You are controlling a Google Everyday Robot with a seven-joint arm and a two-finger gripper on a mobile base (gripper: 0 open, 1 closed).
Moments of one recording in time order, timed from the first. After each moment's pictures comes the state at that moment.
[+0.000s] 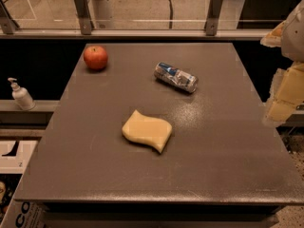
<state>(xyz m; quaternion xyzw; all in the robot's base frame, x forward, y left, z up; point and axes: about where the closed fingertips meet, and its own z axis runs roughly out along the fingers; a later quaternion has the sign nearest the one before) 0.438 -0.217 0.976 -0.60 0.78 -0.03 0.16</state>
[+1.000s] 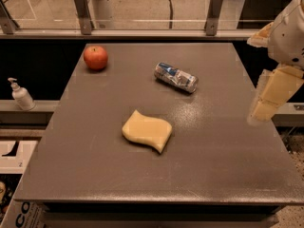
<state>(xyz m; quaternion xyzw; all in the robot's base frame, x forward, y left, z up) 0.448 -0.195 0.970 -0.61 0.77 -0.02 0.19</state>
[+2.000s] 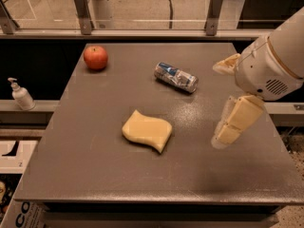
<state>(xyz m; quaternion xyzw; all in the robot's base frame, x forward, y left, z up) 0.431 -0.133 0.924 -0.62 0.74 0.10 0.24</state>
